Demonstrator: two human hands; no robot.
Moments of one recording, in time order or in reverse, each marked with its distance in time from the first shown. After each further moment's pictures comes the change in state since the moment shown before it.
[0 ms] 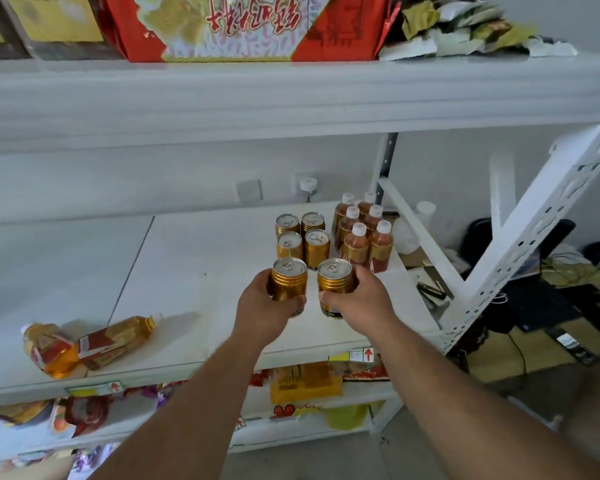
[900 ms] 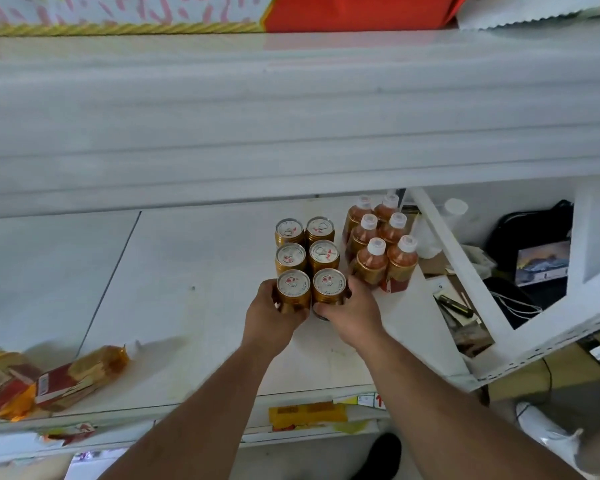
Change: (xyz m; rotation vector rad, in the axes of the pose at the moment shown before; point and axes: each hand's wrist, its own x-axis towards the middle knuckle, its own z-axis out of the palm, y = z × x) left_hand 0.099 -0.036 0.047 -0.015 -0.003 -0.114; right_hand 0.112 0.033 0.044 -0.009 -0.018 0.063
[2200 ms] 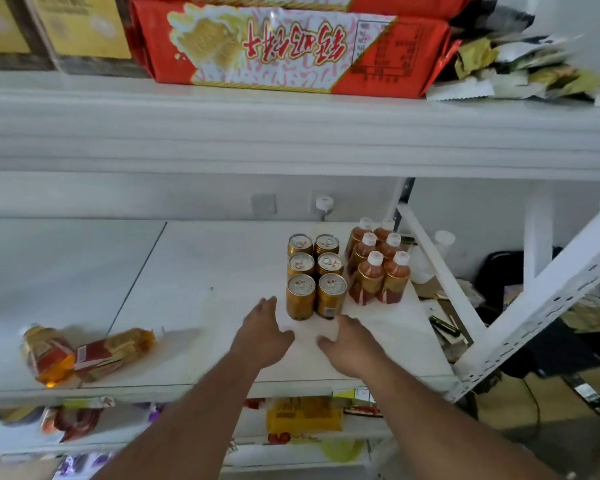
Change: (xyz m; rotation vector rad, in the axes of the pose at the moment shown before) left_hand -0.047 -0.007 -0.045 0.540 -0.138 0.049; right_hand -0.073 -0.009 -0.007 -0.624 -0.231 -0.004
